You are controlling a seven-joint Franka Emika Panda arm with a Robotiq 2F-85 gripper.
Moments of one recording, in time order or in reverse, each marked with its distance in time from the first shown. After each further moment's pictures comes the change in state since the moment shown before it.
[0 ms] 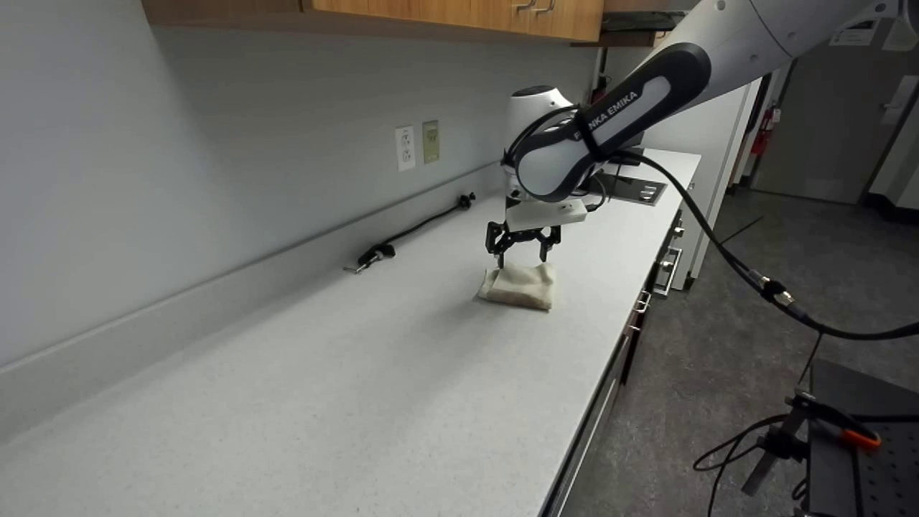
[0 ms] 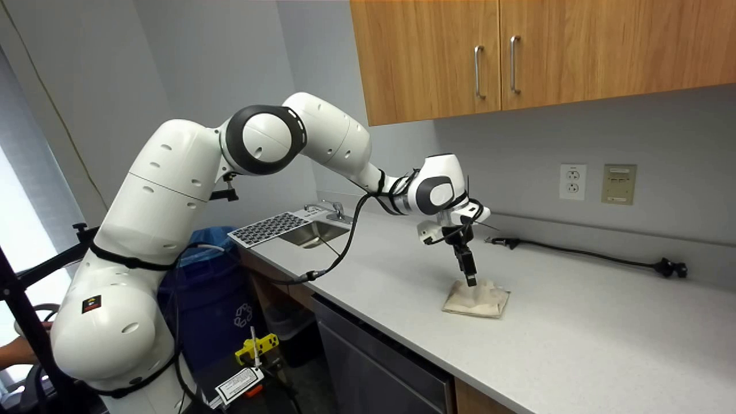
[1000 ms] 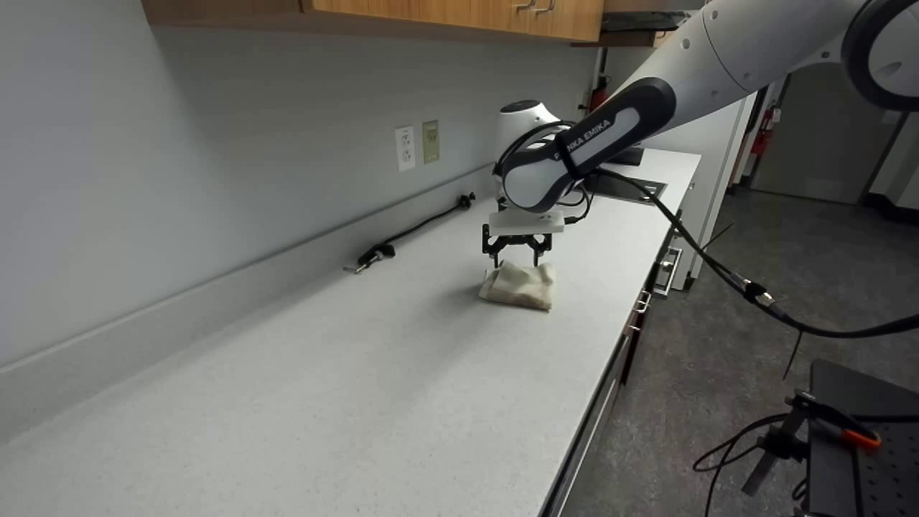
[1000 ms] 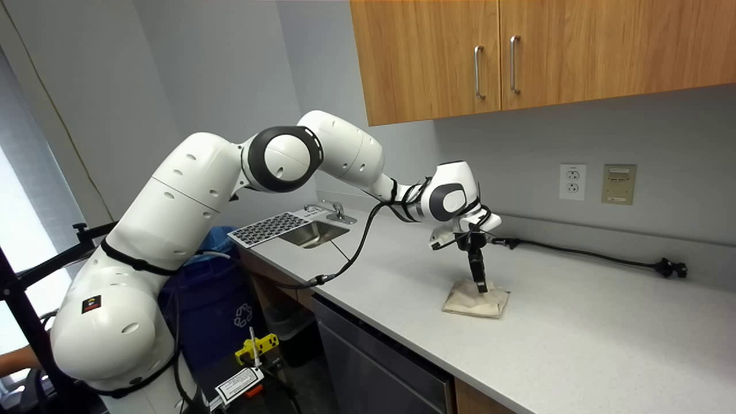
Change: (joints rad) arm -0.001 0.137 -0.034 0.170 0.001 -0.032 0.201
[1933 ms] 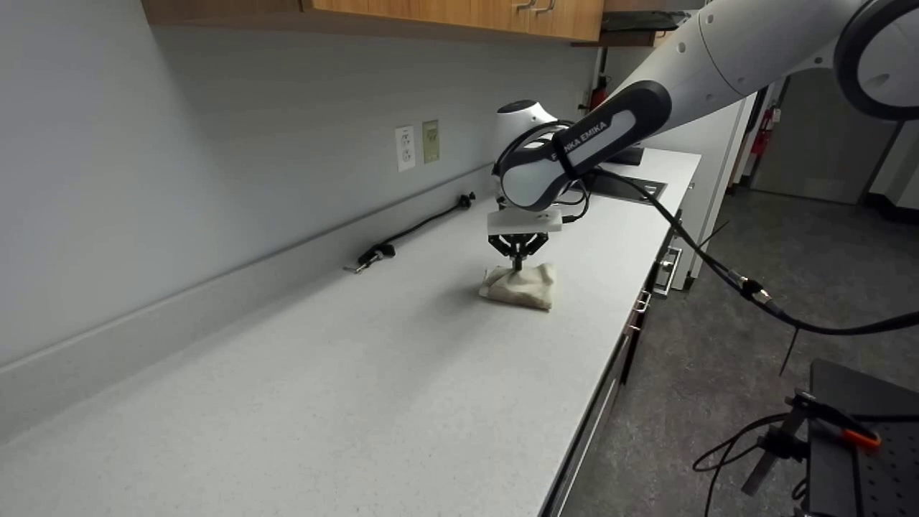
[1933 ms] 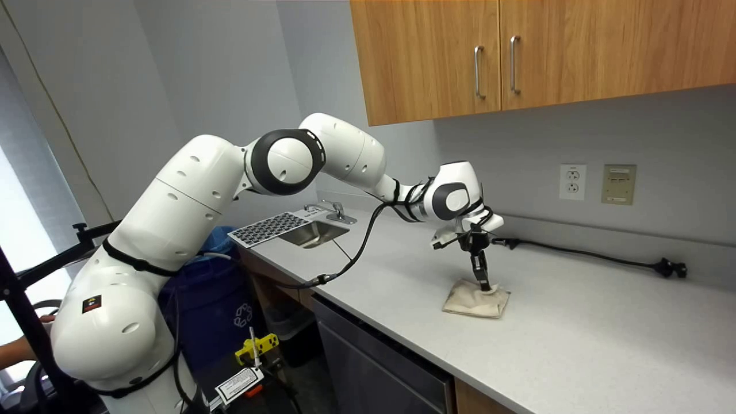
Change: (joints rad) arm 0.004 0.022 -0.016 0.039 -0.005 -0.045 0.043
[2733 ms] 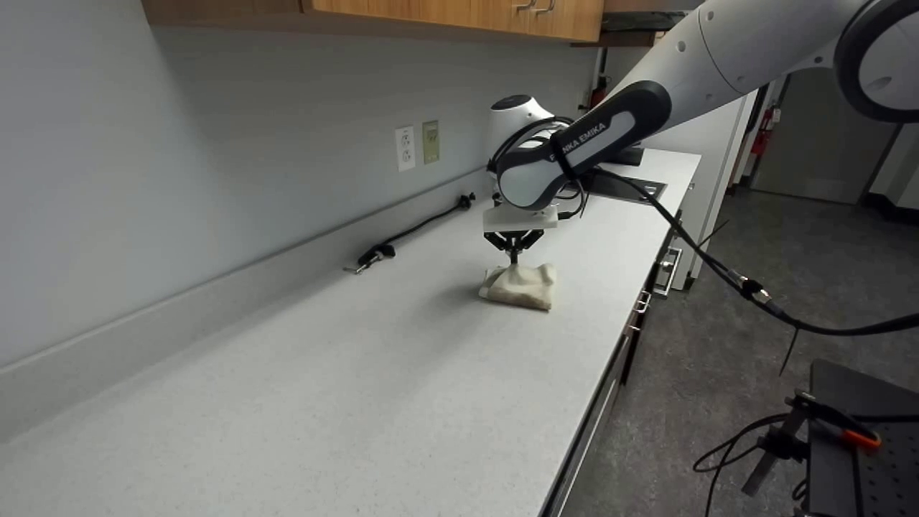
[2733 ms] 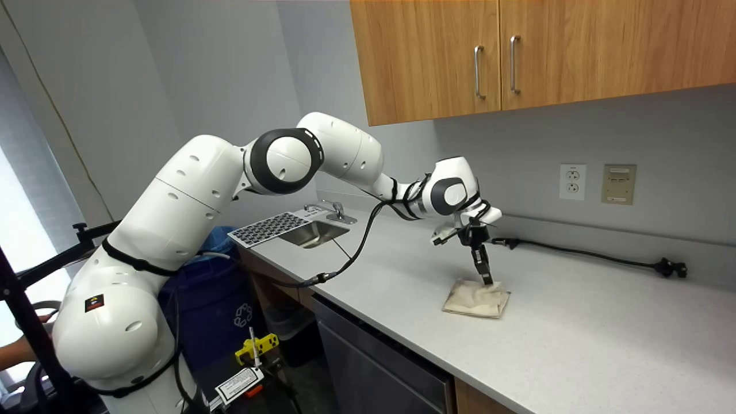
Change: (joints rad) arm 0.025 0.000 -0.020 0.018 -0.042 0.014 0.021
